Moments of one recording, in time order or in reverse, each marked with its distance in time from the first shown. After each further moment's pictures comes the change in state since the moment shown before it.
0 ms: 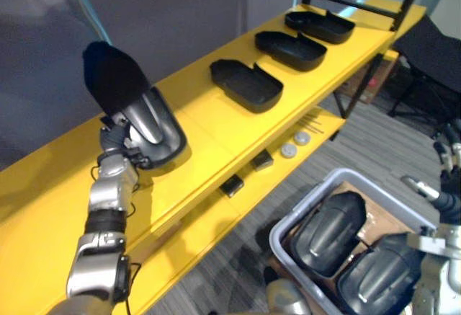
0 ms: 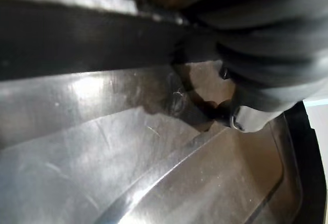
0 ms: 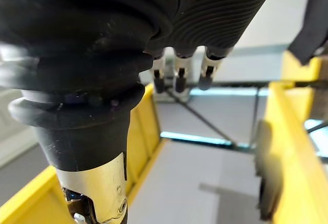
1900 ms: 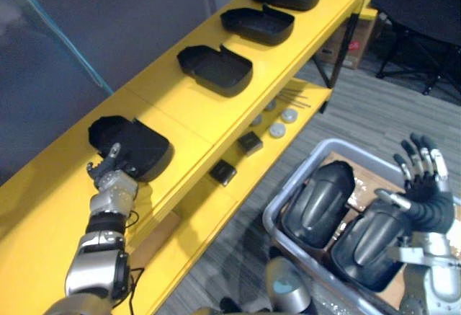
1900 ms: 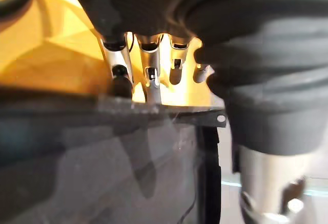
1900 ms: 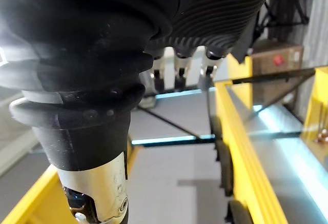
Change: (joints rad) left arm 0.027 -0.014 0.017 0.161 -0.368 -0.210 0.344; right arm 0.102 0.003 0.144 -0.051 0.066 0.036 0.047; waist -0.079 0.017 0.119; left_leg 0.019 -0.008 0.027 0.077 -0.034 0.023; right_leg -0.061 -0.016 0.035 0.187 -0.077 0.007
